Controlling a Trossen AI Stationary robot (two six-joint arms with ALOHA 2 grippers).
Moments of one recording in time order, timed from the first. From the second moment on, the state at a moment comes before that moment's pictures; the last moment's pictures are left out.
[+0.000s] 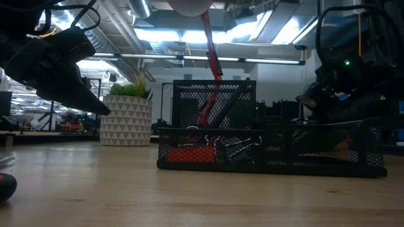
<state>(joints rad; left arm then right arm) -0.45 1.13 0.21 0.28 -0.58 -0.49 -0.12 1.79 0.10 1.17 -0.08 -0.10</state>
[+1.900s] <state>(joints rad) -0.45 1.13 0.21 0.28 -0.54 -0.49 -0.03 1.47 0.40 0.81 -0.02 -0.20</state>
